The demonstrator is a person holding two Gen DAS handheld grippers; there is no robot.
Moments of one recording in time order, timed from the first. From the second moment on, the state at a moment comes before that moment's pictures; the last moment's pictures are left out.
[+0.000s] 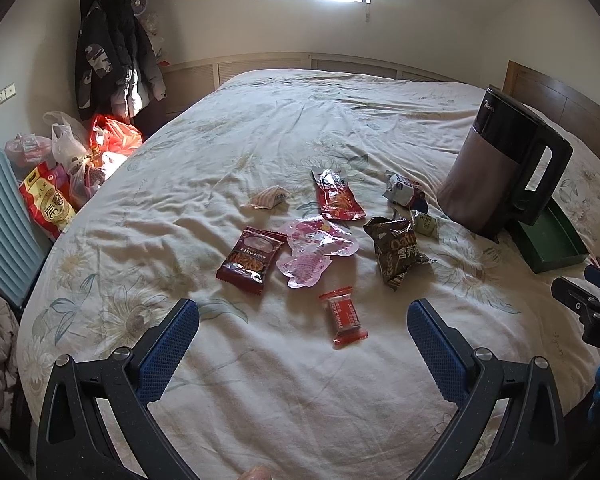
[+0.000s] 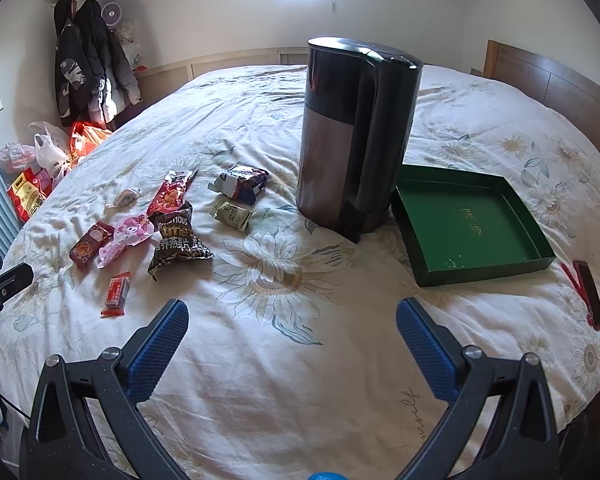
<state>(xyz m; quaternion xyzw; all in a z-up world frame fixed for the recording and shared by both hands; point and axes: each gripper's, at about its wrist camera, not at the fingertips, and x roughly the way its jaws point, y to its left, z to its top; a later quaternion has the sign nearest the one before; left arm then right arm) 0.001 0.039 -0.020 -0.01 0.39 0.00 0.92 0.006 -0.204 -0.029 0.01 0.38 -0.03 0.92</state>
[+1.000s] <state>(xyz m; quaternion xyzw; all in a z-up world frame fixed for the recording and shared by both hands) 0.058 0.028 -0.103 -0.05 0.49 -0.03 0.87 0.118 -0.136 -0.087 0.03 0.44 0.11 0.89</state>
